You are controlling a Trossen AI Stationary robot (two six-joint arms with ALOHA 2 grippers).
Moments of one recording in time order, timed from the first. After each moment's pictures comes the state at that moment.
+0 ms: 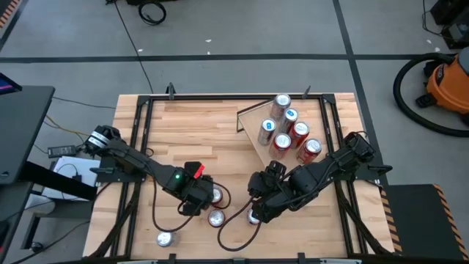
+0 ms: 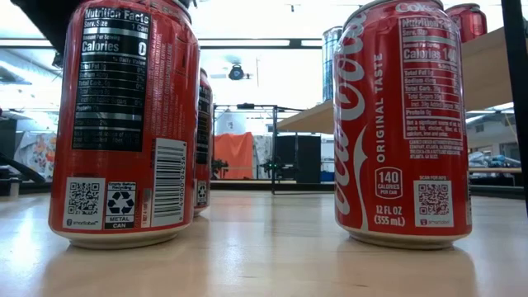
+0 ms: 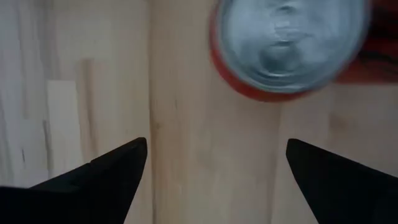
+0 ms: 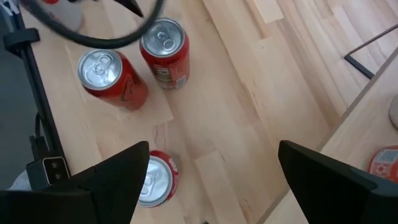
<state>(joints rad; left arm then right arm) -0.47 1.66 1.30 -1.05 -0.26 -0.46 0.54 1.92 2.08 -1.39 0.42 0.87</state>
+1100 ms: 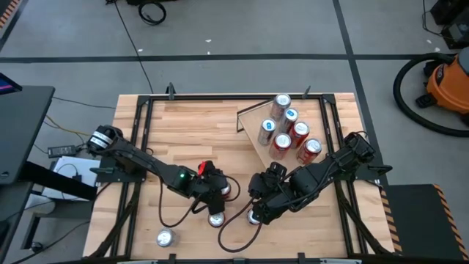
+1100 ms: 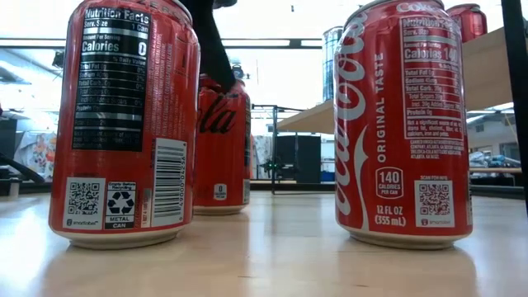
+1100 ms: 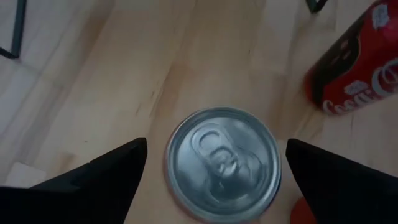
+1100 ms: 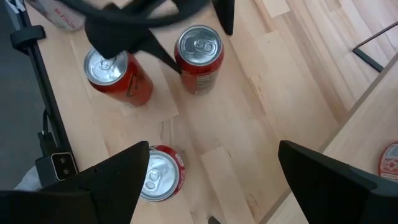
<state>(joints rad) -0.42 1.67 1.18 -0.51 -0.45 -0.57 0.54 1.92 2.08 -1.38 0.40 0.89</state>
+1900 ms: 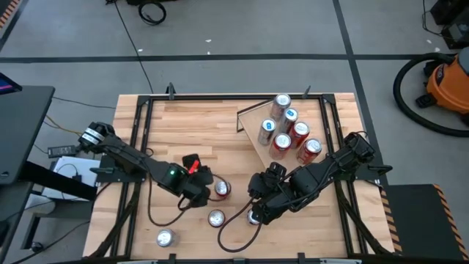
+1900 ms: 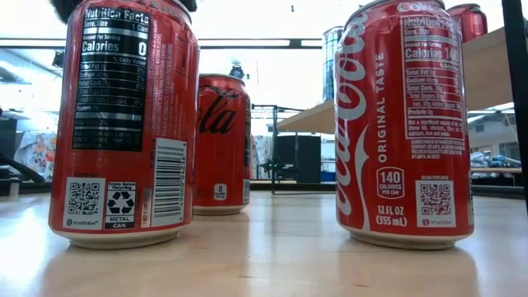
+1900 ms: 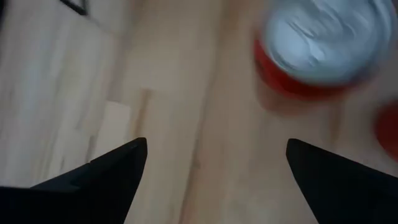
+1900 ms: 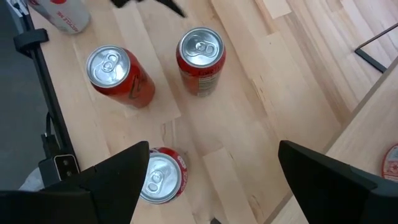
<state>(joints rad) -0.45 1.57 1.17 -0.88 -0.50 -0.55 0.54 1.92 2.08 -1.37 0.40 0.89</state>
